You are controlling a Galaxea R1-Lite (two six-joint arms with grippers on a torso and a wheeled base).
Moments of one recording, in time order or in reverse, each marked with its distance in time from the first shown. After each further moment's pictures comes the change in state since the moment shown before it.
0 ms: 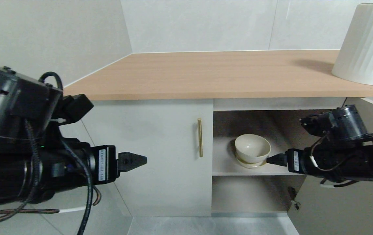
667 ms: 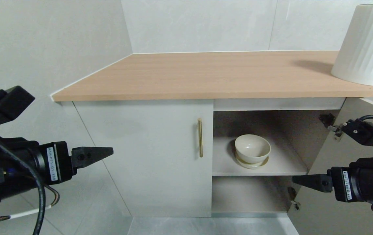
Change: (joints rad) left arm 0.126 -0.163 0.106 -0.097 0.001 0.063; right arm 0.070 -0.316 0.080 0.194 0.034 -0.053
